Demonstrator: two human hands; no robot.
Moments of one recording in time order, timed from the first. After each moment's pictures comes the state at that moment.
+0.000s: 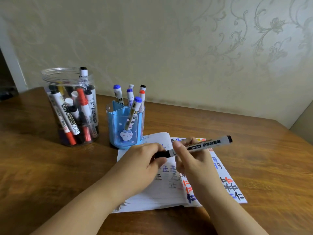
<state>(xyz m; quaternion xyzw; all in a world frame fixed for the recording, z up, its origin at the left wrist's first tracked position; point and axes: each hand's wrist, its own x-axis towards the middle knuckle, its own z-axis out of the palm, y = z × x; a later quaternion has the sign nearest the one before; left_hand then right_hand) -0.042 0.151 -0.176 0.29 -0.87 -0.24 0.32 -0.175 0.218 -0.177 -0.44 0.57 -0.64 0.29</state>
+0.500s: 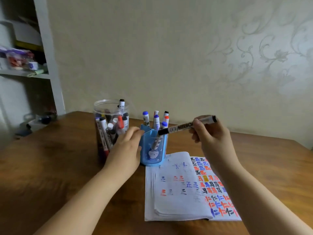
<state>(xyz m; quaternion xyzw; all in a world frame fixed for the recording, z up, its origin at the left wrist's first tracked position) 0.026 0.099 -0.151 0.44 -0.84 -0.02 0.33 -0.161 0.187 -0.105 -0.51 0.54 -0.66 0.12</state>
